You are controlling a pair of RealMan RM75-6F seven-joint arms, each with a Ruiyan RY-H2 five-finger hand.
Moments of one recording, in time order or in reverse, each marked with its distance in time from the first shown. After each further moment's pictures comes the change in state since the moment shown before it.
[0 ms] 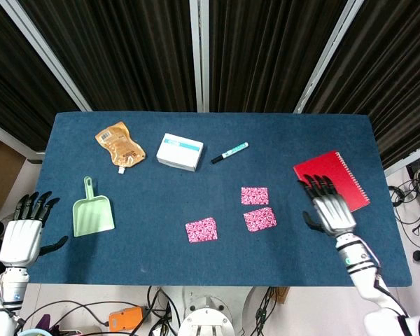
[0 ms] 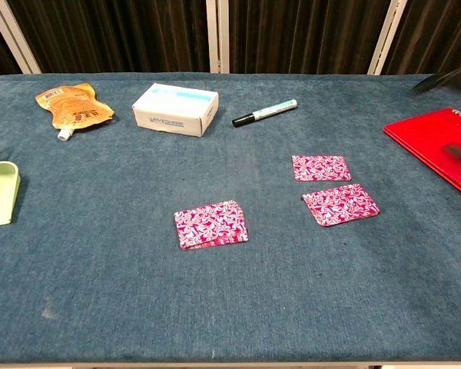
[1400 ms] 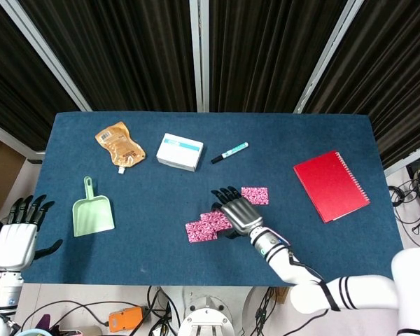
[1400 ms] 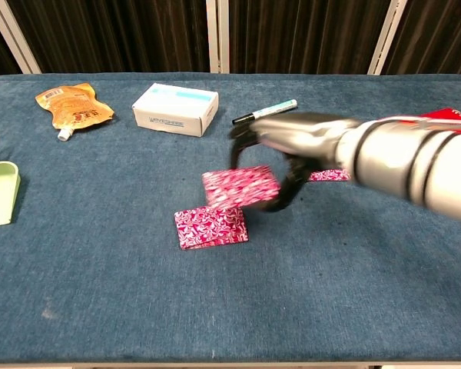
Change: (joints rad) left arm 0.019 0.019 0.014 0.003 0.012 0.015 0.018; right arm 0.389 -0.326 0.125 -0.048 0.367 -0.316 -0.327
